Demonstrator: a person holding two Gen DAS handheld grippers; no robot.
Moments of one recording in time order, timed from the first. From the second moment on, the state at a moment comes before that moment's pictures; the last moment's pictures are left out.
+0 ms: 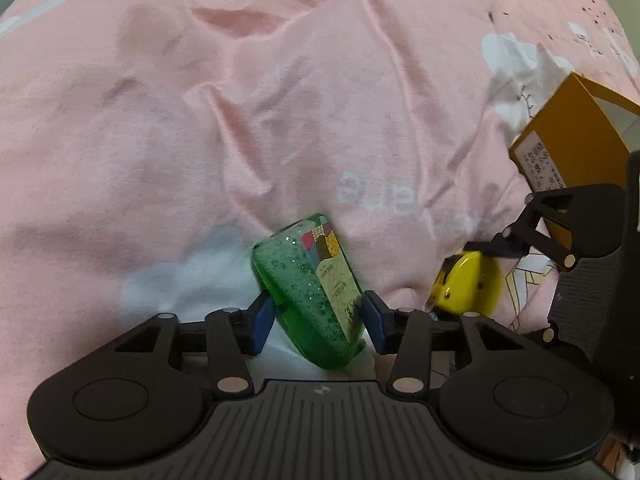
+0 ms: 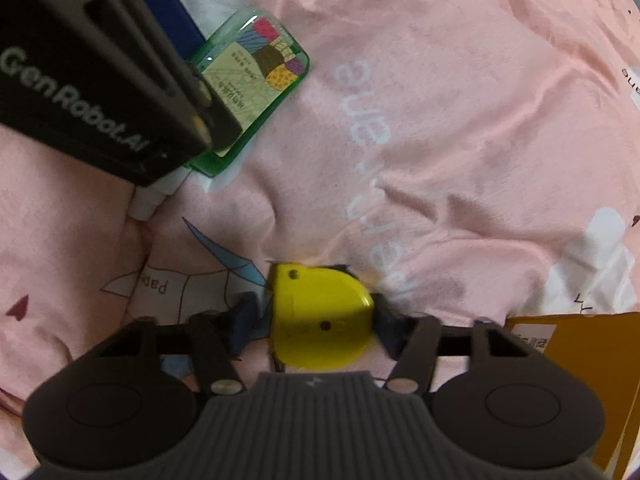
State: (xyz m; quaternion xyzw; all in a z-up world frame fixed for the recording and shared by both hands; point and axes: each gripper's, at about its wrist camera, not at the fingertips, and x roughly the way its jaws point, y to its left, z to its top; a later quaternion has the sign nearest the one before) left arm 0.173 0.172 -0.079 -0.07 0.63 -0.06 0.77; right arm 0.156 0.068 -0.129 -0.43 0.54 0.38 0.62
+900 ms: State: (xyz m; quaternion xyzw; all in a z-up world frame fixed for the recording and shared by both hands) left arm 0.151 0.177 -0.067 -0.12 0.59 -0.07 0.79; right arm 0.176 0.058 -0.092 -0.35 0.55 0.43 0.63
